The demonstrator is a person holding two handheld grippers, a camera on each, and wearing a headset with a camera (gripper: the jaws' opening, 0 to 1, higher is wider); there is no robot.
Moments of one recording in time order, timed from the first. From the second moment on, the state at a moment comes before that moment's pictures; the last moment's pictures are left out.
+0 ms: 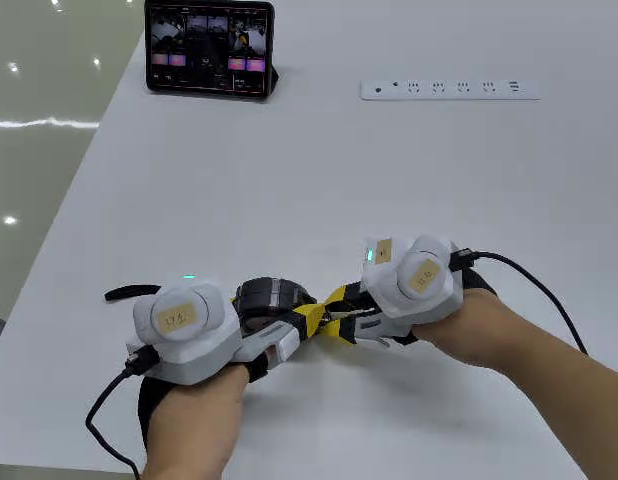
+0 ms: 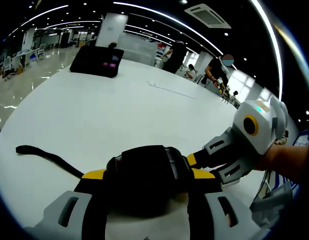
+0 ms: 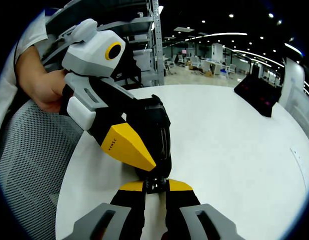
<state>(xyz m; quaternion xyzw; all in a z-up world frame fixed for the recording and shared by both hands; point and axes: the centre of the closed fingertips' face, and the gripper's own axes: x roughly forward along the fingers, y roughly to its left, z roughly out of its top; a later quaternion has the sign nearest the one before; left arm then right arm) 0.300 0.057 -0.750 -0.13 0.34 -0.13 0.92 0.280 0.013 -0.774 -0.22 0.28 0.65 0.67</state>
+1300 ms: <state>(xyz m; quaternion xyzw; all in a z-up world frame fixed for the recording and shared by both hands) 0.293 0.060 -0.742 -0.04 0.32 -0.17 0.93 0.278 -0.008 -0.751 -0.17 0.27 0.62 0.72</state>
